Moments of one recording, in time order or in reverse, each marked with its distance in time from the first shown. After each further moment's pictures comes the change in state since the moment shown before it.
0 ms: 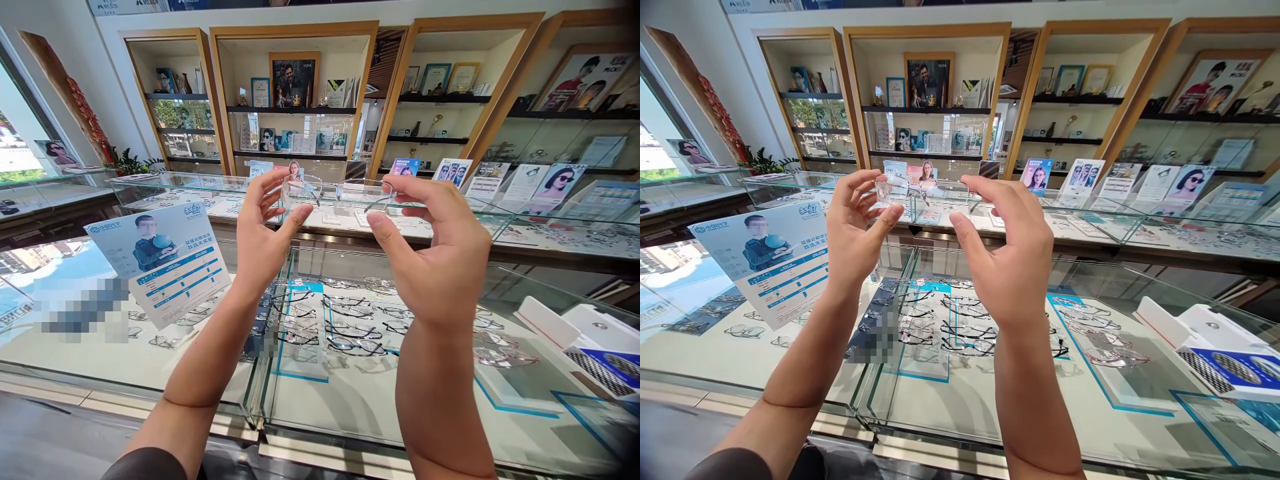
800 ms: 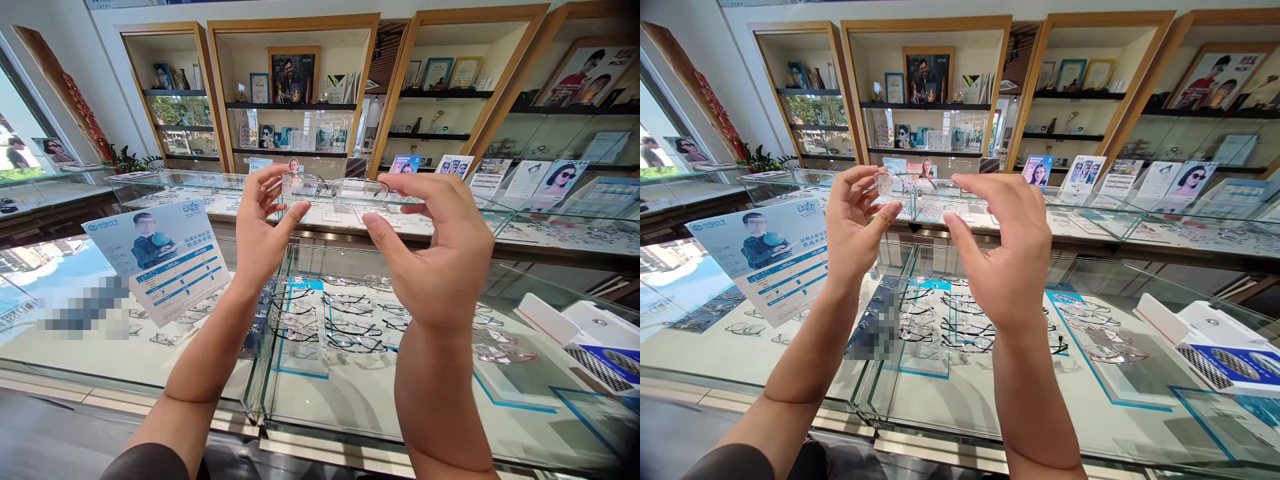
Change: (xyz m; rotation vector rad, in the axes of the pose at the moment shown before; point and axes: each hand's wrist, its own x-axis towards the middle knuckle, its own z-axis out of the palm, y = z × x) left_hand 0.003 -0.016 0.001 -0.119 -0.032 0.070; right_hand 0.000 -0.002 0.001 -0.067 0.015 -0.087
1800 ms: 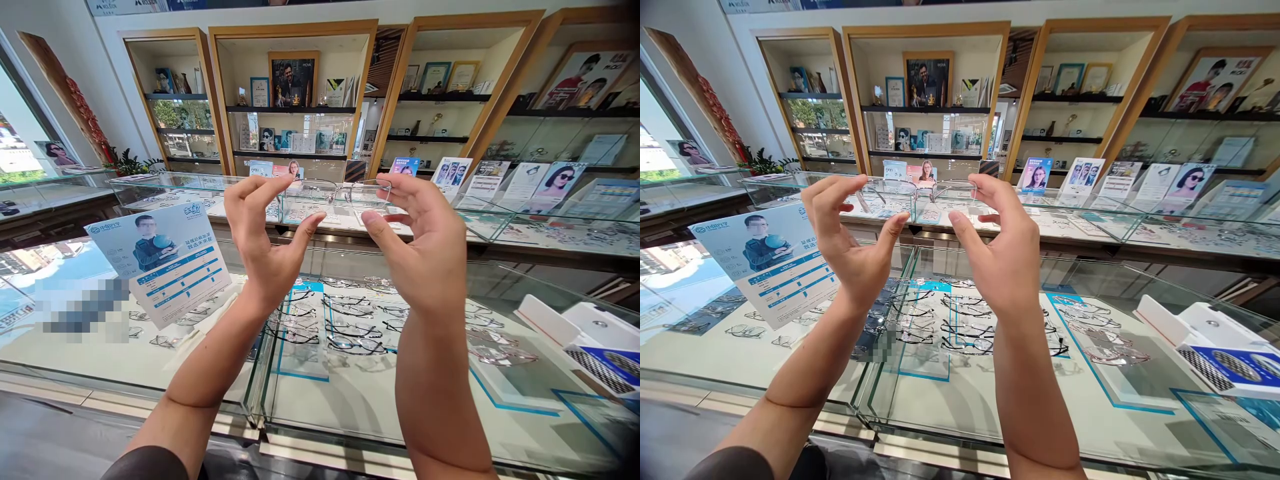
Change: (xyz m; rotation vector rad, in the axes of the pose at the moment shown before) left_hand -0.012 0.042 0.012 0.292 0.264 0.218; right_hand 0.003 0.017 0.008 0.145 -0.068 0.193
